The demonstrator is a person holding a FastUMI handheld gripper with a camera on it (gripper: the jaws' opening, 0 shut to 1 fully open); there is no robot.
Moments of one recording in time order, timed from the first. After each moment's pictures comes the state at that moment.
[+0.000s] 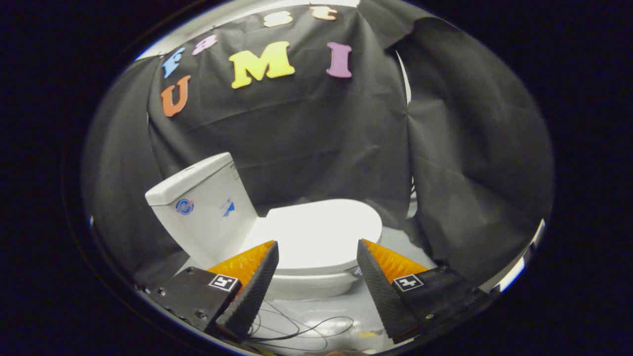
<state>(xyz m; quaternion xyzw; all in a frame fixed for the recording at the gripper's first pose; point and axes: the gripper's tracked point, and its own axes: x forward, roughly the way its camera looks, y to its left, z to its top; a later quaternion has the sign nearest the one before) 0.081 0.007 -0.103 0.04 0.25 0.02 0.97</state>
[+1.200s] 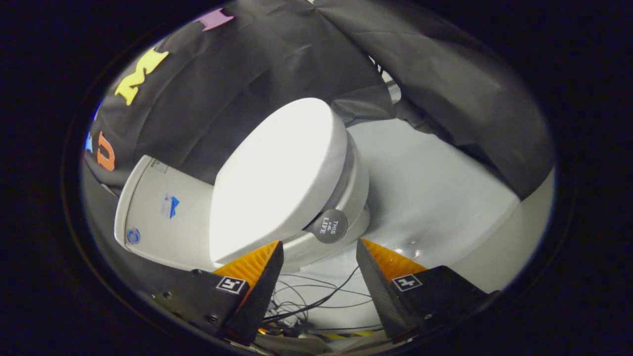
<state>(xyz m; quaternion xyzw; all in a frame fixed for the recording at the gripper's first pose) 0.147 -0.075 -0.287 0.30 0.45 -0.03 0.84</state>
